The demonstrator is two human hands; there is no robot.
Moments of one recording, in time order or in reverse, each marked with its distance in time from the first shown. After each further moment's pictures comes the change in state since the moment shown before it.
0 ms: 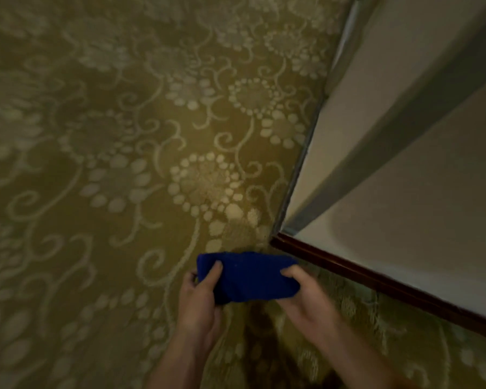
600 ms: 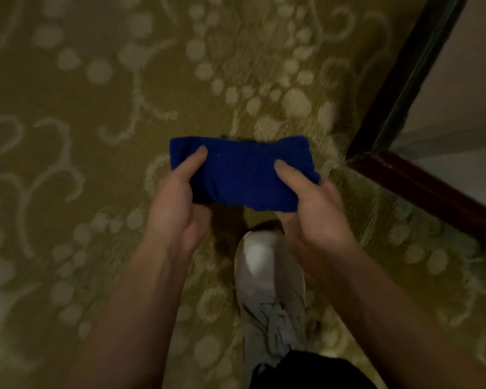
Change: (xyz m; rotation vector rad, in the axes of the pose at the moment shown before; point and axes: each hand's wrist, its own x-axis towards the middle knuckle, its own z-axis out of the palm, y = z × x) left_hand 0.140 0.026 -0.062 -0.026 0.025 -0.003; right_hand 0.121 0.075 0.048 -0.145 0.146 -0.083
